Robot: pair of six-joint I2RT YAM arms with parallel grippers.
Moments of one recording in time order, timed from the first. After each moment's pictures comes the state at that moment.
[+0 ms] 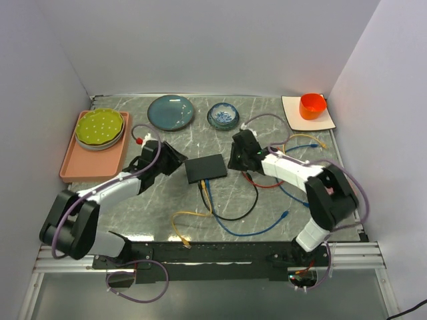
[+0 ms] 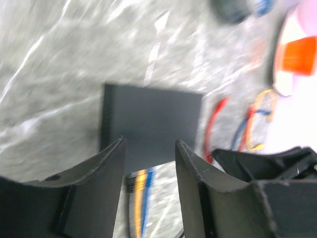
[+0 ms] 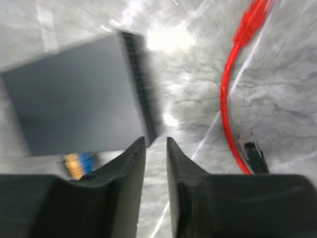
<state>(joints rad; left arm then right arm) -0.44 1.39 0.67 0.11 -0.01 -1.07 0.57 1.66 1.02 -0.27 0.09 0.65</state>
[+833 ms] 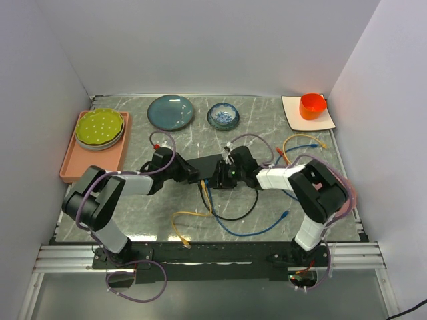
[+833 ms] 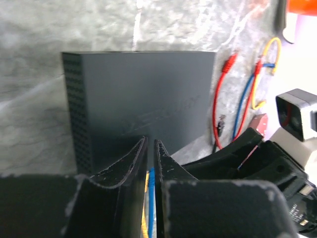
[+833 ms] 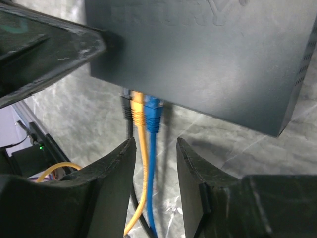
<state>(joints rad) -0.47 1.63 0.63 0.42 0.21 -1.07 0.62 1.72 0.79 0.18 -0.40 0.71</state>
